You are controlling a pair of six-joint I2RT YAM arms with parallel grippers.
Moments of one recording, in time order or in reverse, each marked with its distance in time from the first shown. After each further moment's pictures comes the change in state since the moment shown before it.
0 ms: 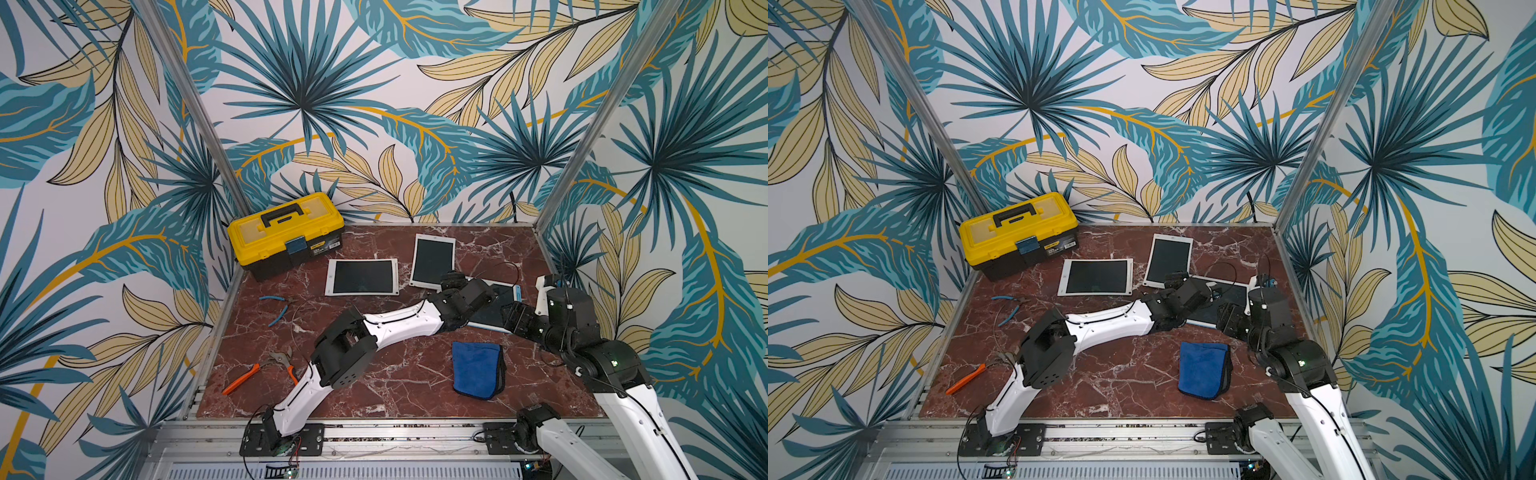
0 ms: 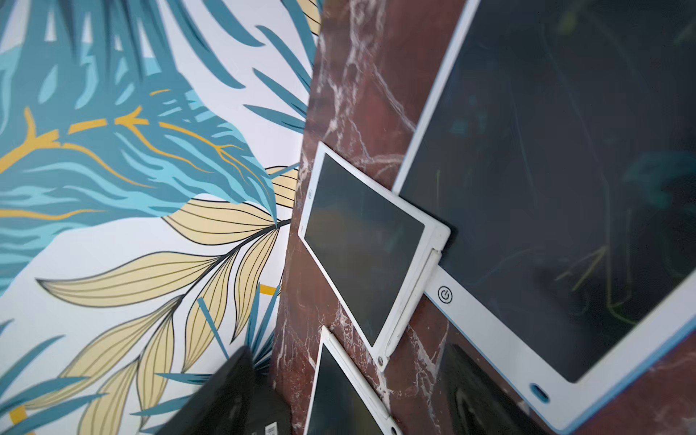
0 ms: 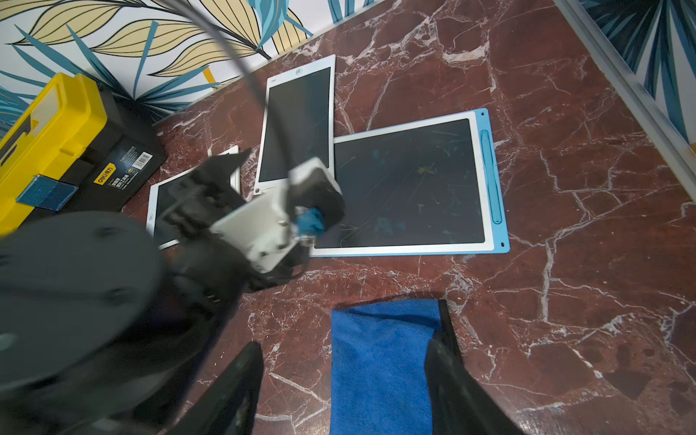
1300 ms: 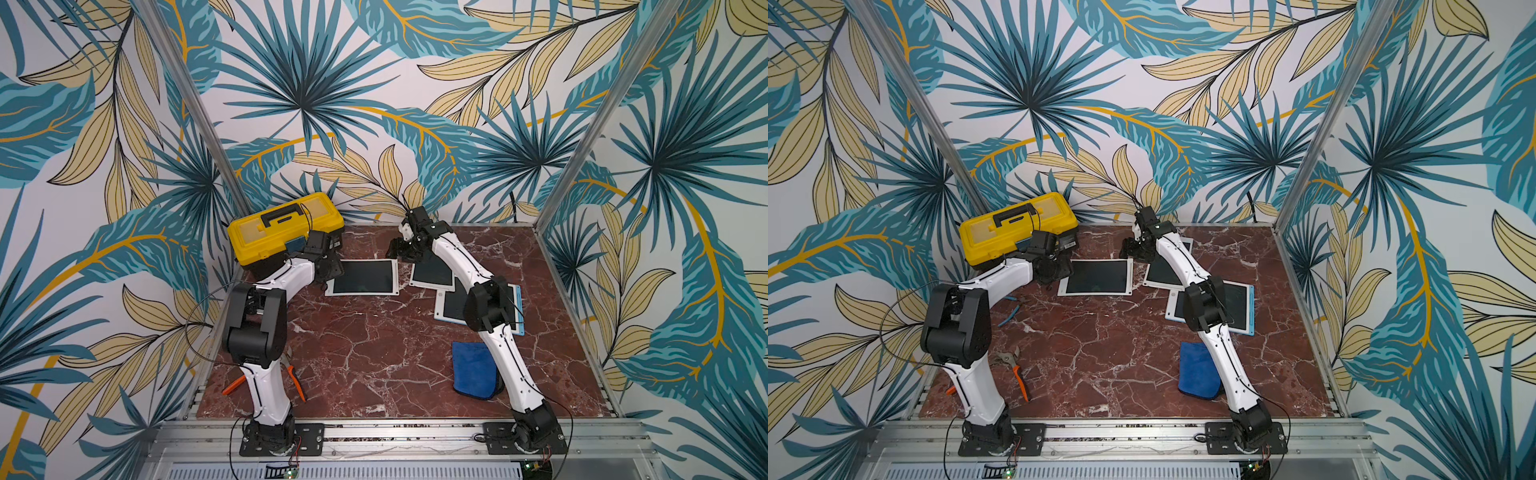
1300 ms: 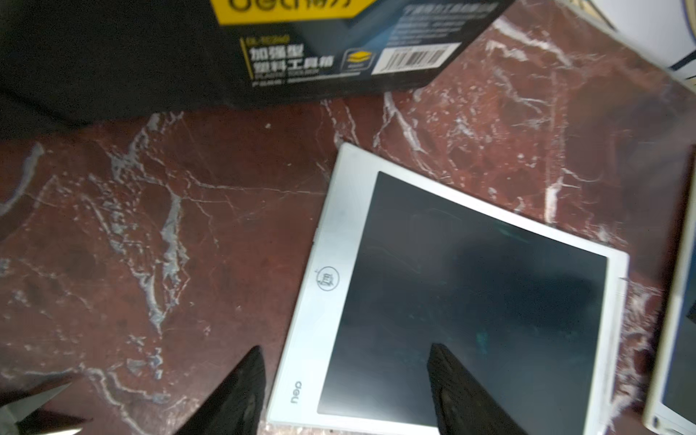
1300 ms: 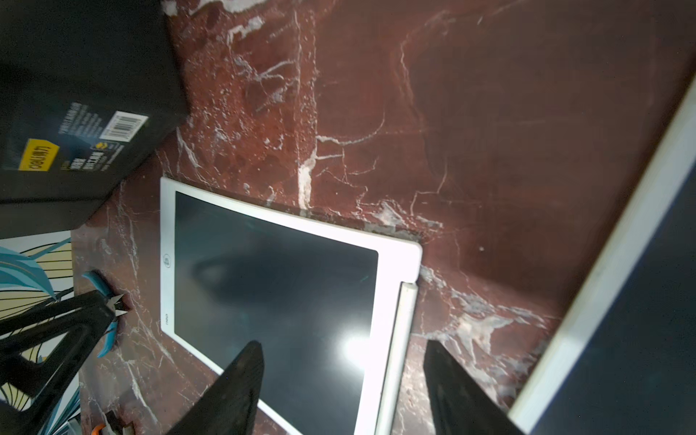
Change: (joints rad) left arm 0.897 -0.277 -0.489 -0.092 0.648 -1.164; right arm 0.176 1.945 1.634 0.011 -0.414 -0.105
